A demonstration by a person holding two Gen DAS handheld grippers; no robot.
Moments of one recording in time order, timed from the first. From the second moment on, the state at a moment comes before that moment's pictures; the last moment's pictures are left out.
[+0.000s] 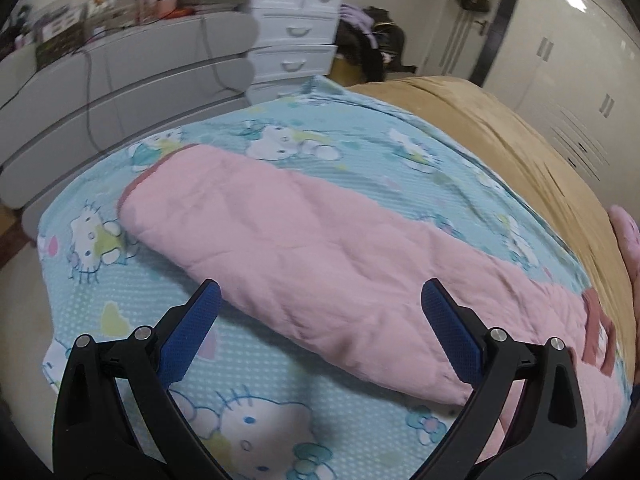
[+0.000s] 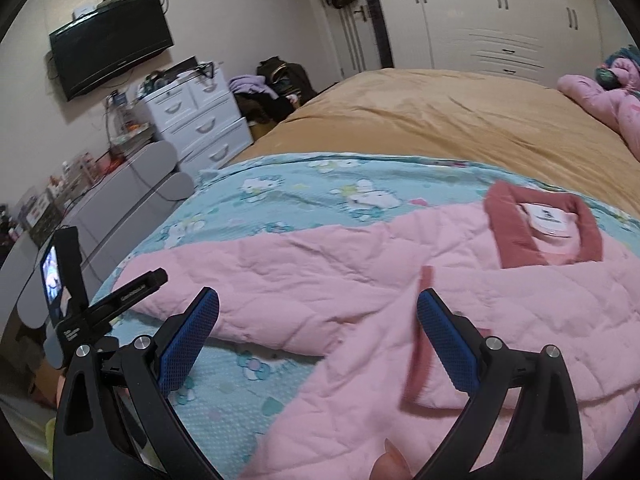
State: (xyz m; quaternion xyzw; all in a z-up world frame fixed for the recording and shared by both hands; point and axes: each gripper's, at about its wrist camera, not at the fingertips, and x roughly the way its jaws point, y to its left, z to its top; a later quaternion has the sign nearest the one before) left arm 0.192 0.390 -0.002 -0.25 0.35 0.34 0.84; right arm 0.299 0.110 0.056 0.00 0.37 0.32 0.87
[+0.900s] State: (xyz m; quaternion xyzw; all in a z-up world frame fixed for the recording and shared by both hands) left arm 0.156 0.486 -0.062 -0.41 0.31 0.40 0.76; right arm 0.284 0.212 0.017 -0.05 0.41 0.40 0.82
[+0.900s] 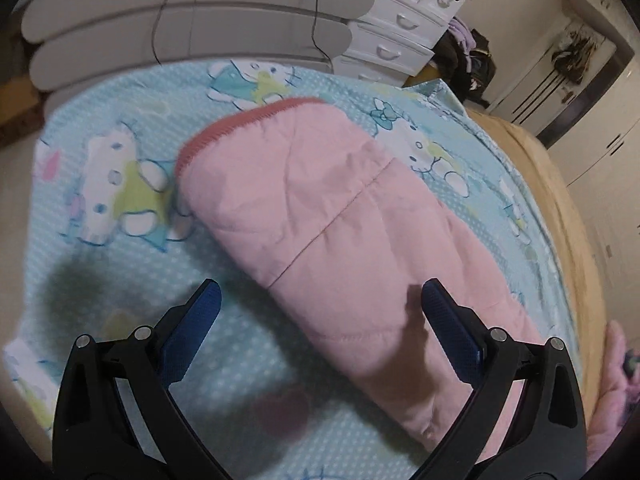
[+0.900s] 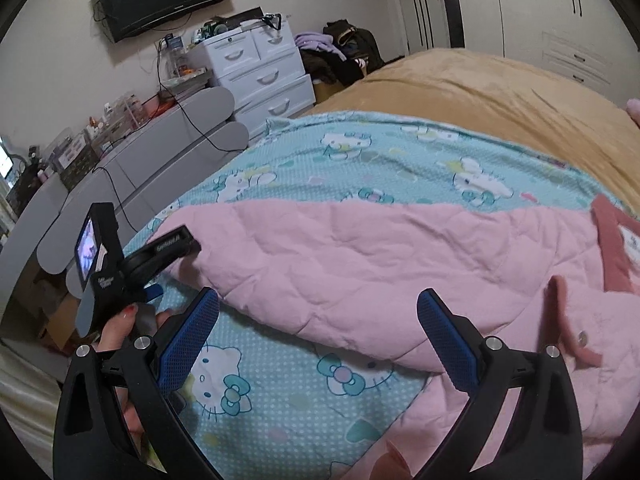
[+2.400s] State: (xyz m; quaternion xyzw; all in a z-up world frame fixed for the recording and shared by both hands) left arm 0.150 0.325 0.114 -0.30 0.12 0.17 0.93; right arm 0.257 -0.112 0.070 0.11 0.37 0.19 0.90
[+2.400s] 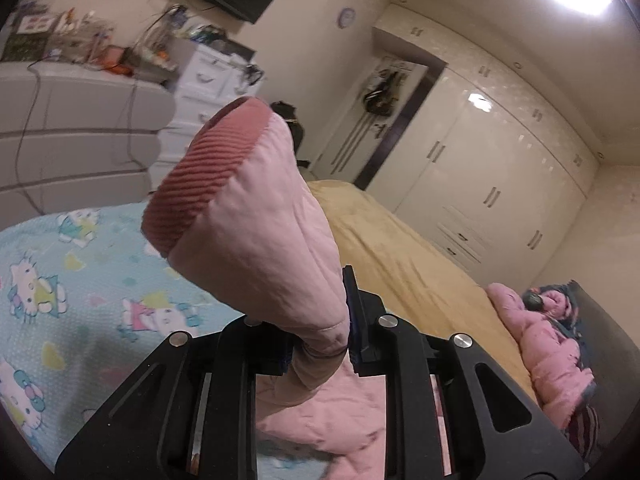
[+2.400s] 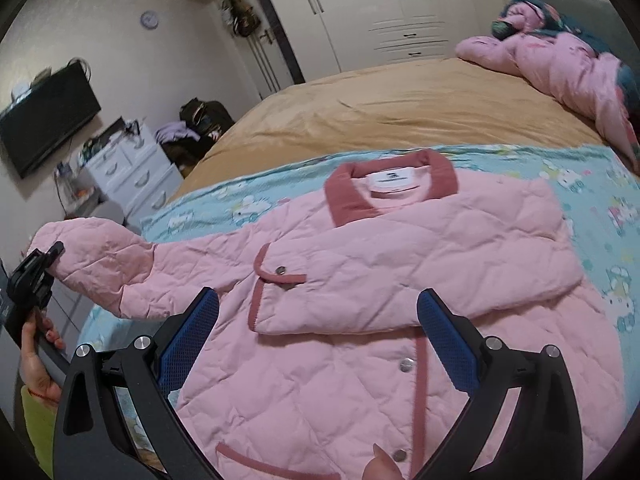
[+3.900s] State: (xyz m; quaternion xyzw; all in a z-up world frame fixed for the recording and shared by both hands) left arm 0.251 0.031 0.158 -0.11 0.19 -0.06 0.97; right arm 0.217 -0.322 0.059 0.26 0.33 0.11 0.90
